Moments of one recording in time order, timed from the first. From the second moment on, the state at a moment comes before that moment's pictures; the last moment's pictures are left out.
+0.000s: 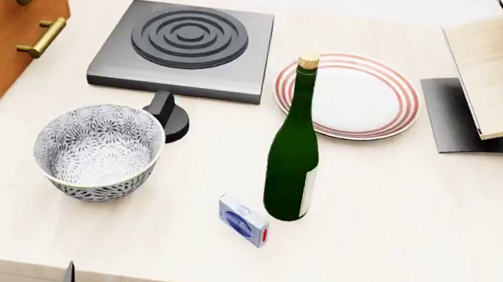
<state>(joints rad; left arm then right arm) 0.05 -0.08 0.07 0.17 -0.04 -0.03 -0.09 -0.05 0.07 -0.08 -0.14 0.06 0.03 0.09</state>
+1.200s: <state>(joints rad) 0.46 -0.17 0.05 0.77 0.01 0.25 -0.24 -0.44 0.17 -0.10 -0.73 0.01 -0.20 0.21</state>
